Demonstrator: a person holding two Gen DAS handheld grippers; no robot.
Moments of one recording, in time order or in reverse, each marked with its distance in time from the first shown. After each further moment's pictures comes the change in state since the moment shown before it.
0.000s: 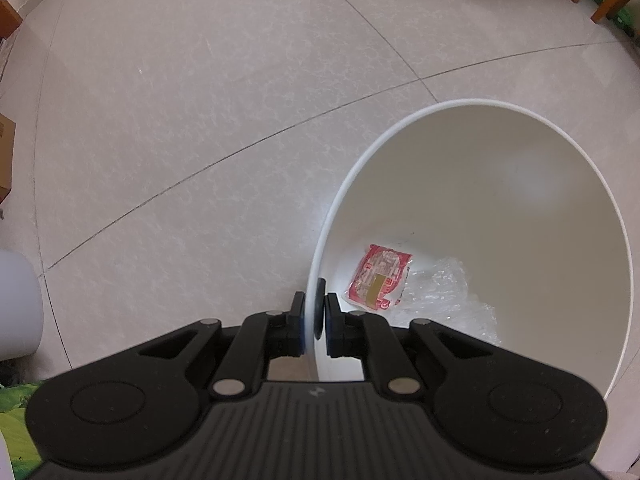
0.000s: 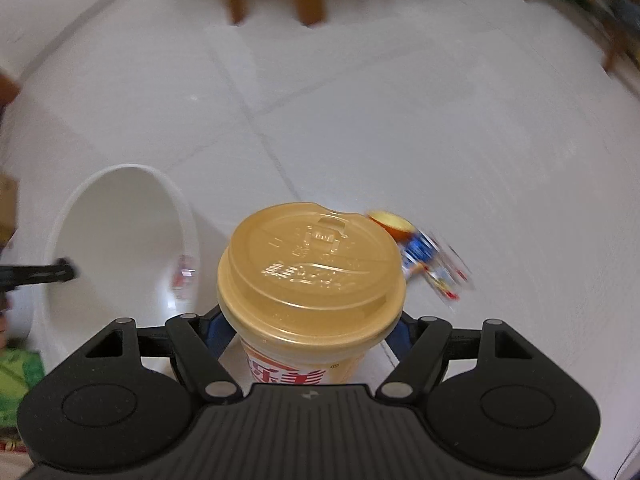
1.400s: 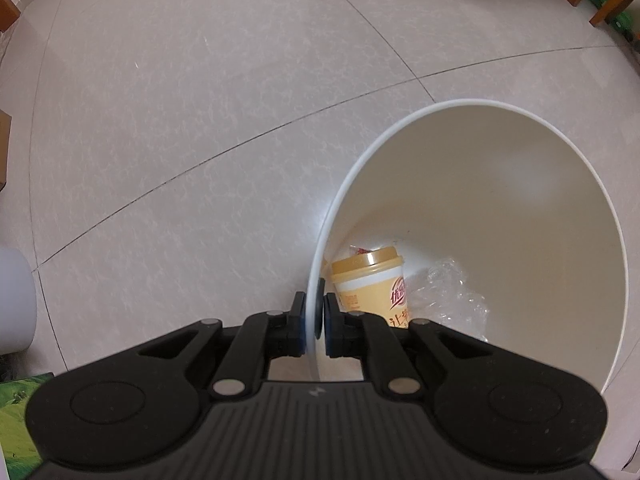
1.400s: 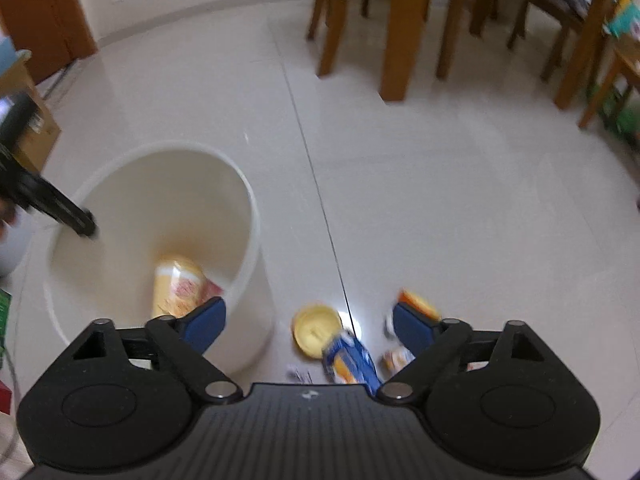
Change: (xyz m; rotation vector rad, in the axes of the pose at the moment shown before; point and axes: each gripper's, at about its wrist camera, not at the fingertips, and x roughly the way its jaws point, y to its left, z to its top) left arm 0.000 0.005 0.002 -0.003 0.008 -0.022; right arm 0.052 0.009 -0.052 -0.252 -0.195 -0.018
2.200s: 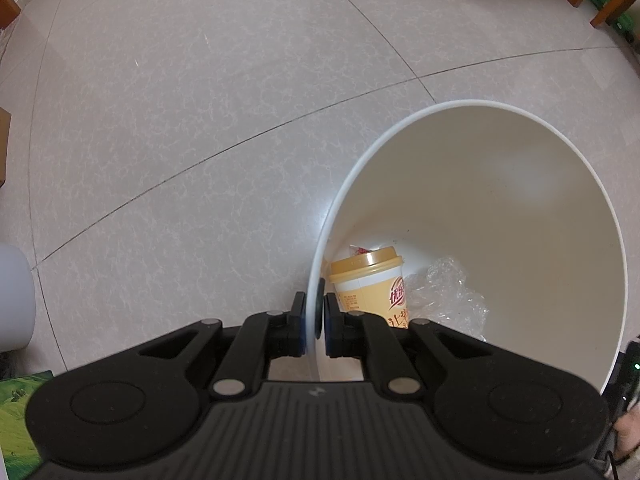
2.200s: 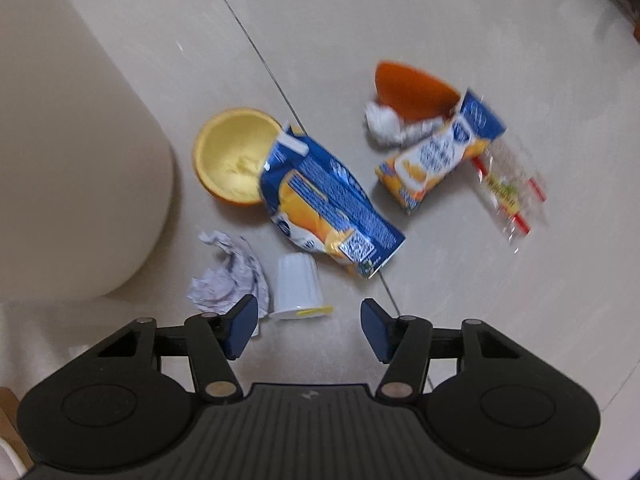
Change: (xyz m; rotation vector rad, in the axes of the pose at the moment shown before) left arm 0.001 0.000 0.000 0.001 0.003 -0.001; right arm 0.184 -0.044 -0.114 0.239 0.310 -0.052
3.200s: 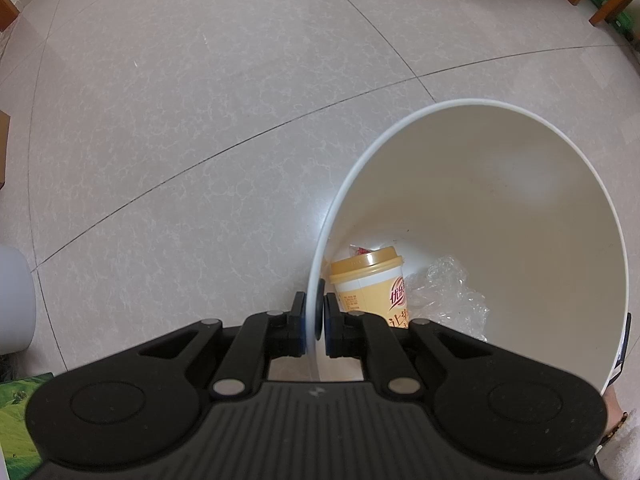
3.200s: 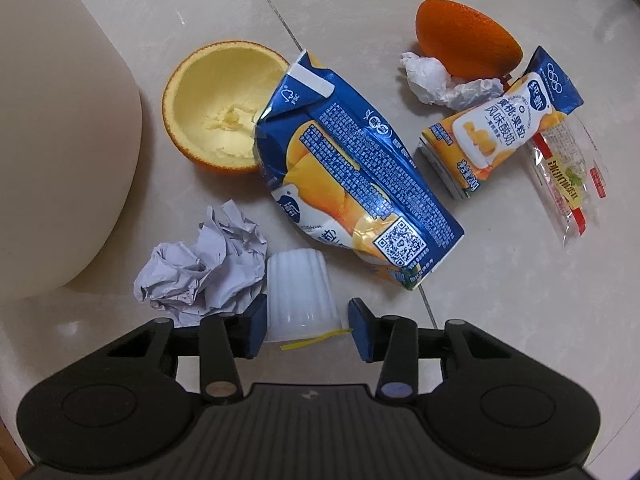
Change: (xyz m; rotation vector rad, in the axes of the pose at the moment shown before) left arm 0.001 0.000 0.000 0.005 0.001 -0.001; right arm 0.066 0.037 0.001 -0.051 0.046 0.025
